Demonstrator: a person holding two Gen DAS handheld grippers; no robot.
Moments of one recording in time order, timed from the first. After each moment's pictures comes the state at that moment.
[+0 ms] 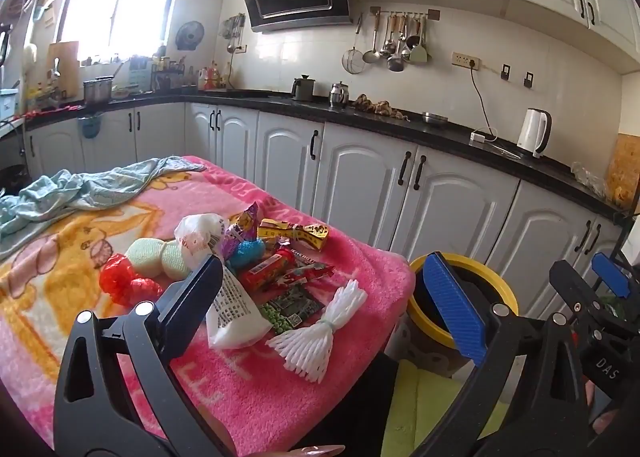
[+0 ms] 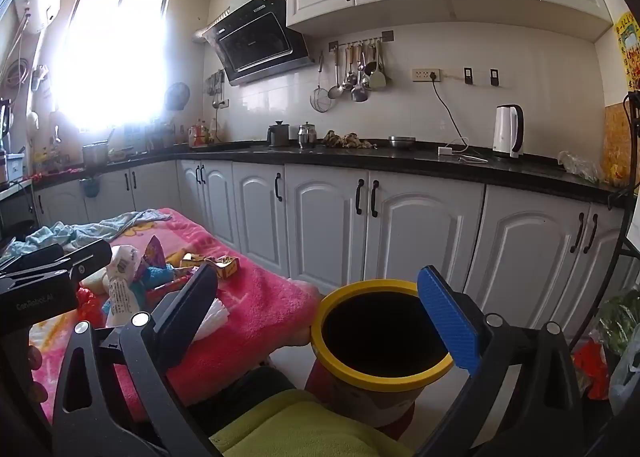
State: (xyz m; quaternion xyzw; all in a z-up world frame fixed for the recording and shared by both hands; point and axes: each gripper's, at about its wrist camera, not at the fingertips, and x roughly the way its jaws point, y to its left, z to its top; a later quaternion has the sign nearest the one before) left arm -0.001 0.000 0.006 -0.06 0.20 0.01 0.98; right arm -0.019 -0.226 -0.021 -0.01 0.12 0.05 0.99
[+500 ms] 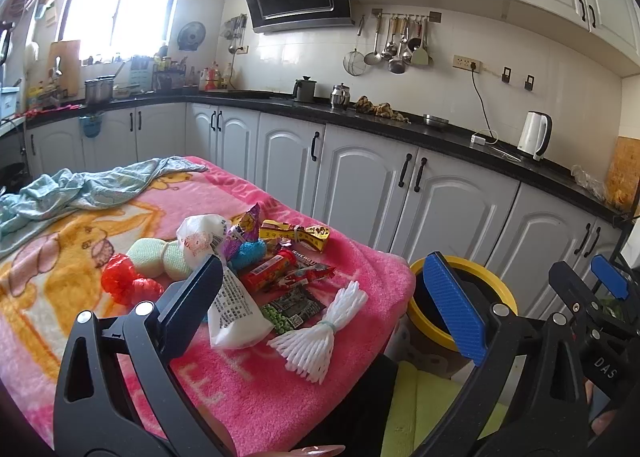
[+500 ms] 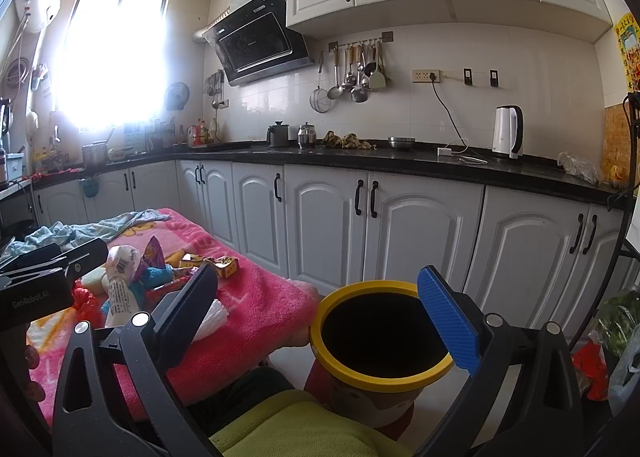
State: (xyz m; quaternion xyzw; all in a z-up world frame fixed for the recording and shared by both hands) left arm -0.001 0.001 0.005 -0.06 0.19 0.01 0.98; right arm -0.018 -0.226 -0.021 -0.01 0.12 0.05 0.99
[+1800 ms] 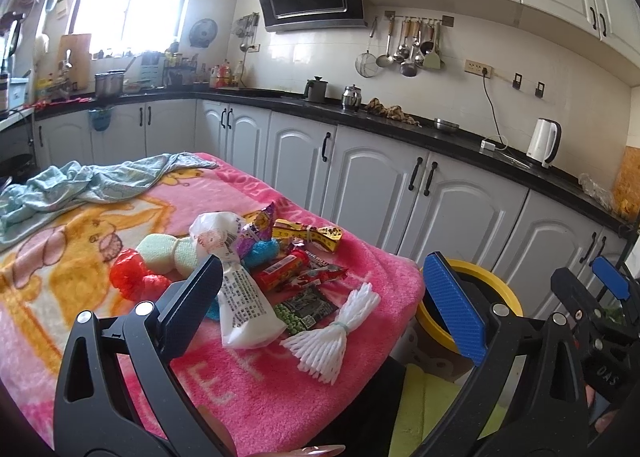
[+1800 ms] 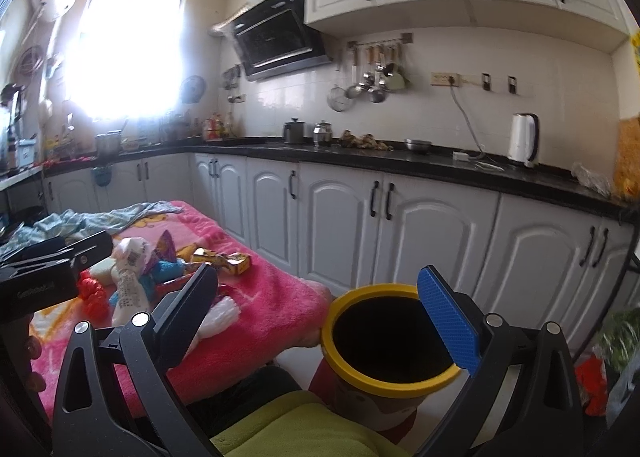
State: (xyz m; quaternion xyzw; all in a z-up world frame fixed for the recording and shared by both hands) left arm -0.003 0.015 0.002 -0.08 0.19 0.03 0.98; right arm -0.011 -0.209 -0.022 -0.04 0.12 0.08 0.99
